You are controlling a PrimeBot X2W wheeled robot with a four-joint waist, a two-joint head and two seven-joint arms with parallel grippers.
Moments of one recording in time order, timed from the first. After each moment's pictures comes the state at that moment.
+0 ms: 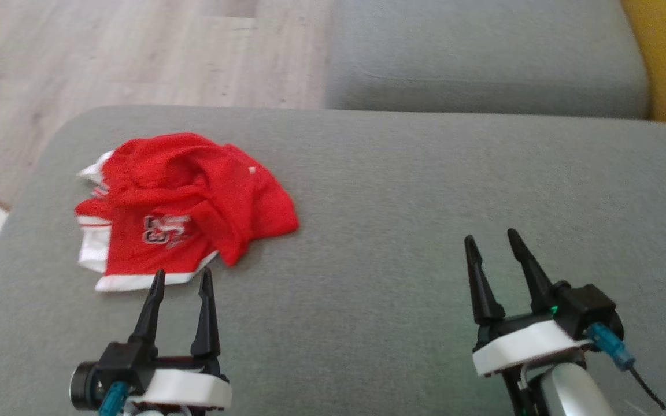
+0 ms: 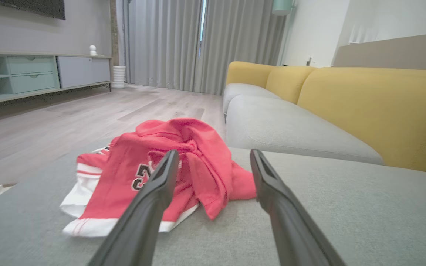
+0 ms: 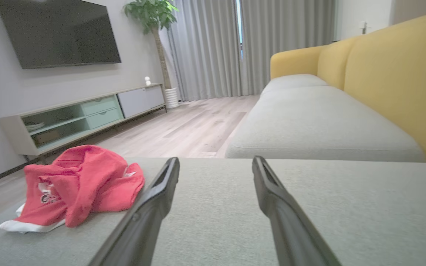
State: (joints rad) left arm 0.00 0.05 -0.16 0.24 -0.21 -0.03 -0.25; right arm -0.06 0.01 0.15 0.29 0.14 0.12 -0.25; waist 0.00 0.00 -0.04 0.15
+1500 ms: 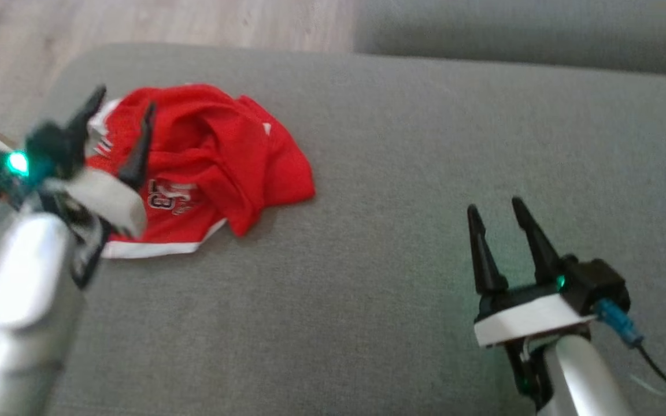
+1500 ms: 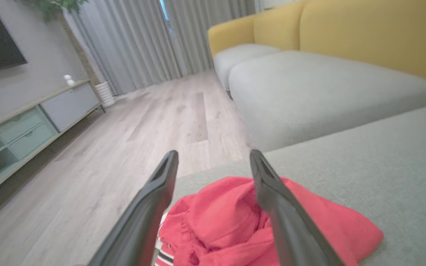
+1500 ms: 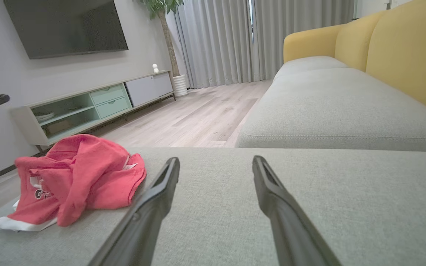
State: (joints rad) left arm -0.59 0.34 -0.30 0.49 -0.23 -0.13 -0.04; right arm -0.11 0.01 0.15 0.25 0.13 0.12 -0.25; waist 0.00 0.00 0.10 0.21
